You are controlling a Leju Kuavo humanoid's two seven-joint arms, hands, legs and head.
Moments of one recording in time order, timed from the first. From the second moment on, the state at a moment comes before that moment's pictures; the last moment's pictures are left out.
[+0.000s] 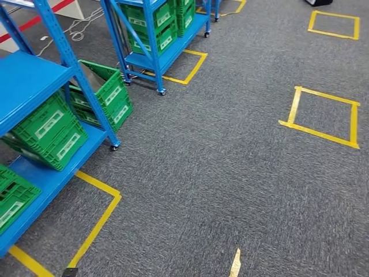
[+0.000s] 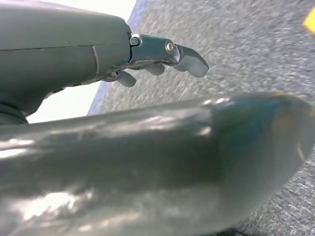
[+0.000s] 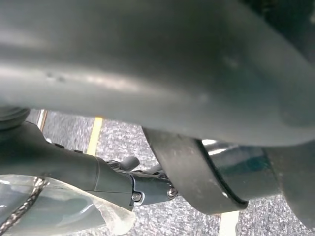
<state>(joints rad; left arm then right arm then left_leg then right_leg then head) -0.05 0.02 0.46 -0.19 -0.57 0.31 0.06 -0.04 0.12 -0.40 -0.18 1.55 0.11 -0.09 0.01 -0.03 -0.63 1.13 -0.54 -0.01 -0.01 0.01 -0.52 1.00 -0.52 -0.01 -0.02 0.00</state>
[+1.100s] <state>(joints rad) -0.04 -0.12 0.29 -0.19 -0.80 0.39 0.05 -0.03 0.13 -0.55 -0.18 1.37 0.04 -0.08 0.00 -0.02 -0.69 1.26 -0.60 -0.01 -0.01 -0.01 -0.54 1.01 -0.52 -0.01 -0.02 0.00</state>
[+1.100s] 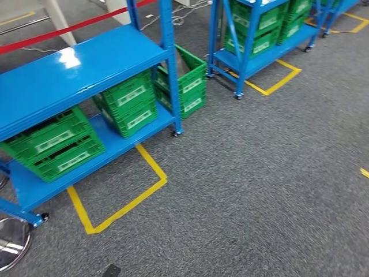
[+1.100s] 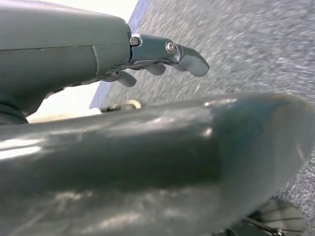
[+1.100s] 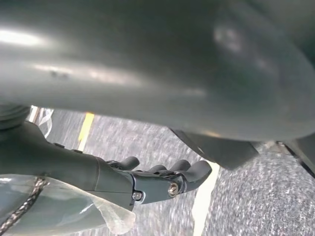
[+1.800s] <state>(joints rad) -0.03 -0.14 0.34 -0.19 -0.75 0.39 0.07 -0.03 0.13 -0.54 -0.18 1.42 0.06 -0.04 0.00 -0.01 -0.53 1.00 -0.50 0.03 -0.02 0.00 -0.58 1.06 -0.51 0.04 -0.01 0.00</state>
